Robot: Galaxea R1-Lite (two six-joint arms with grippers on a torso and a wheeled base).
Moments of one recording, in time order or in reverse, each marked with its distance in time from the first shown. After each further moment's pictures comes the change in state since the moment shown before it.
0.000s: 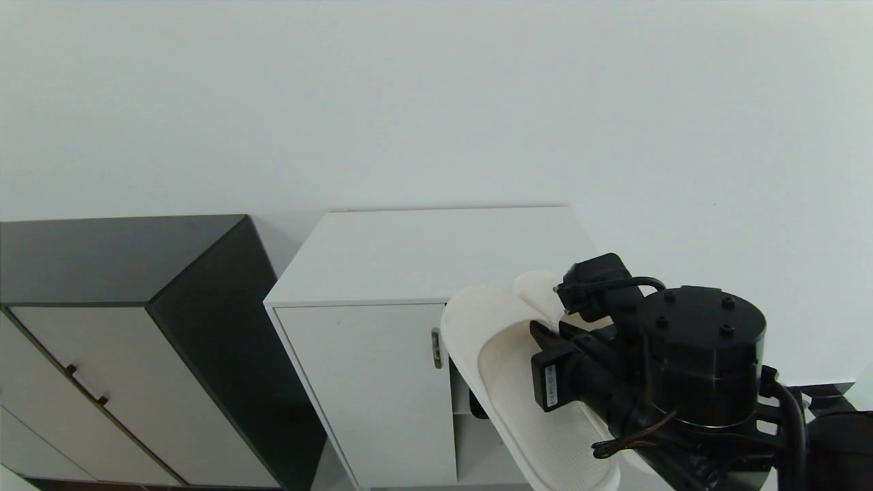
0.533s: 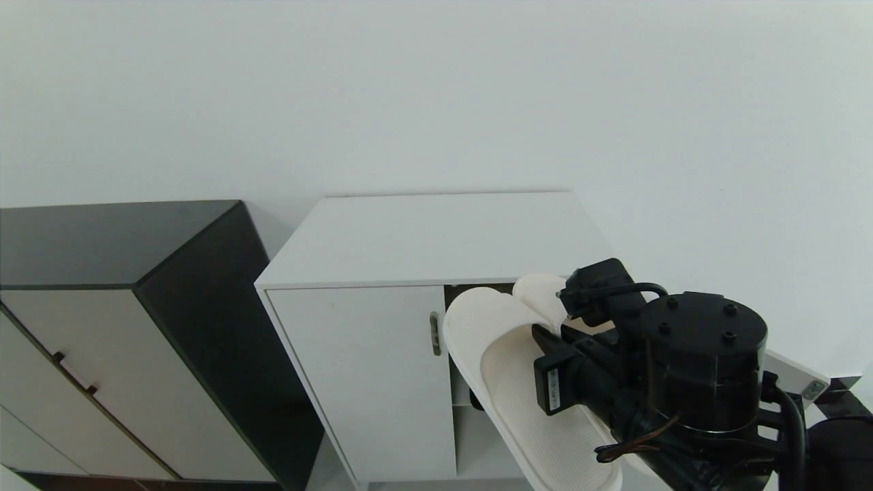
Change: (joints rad) left arm 0.000 0.000 0.000 0.000 0.000 0.000; right arm -0.002 0.003 0.023 -0.028 0.007 0.000
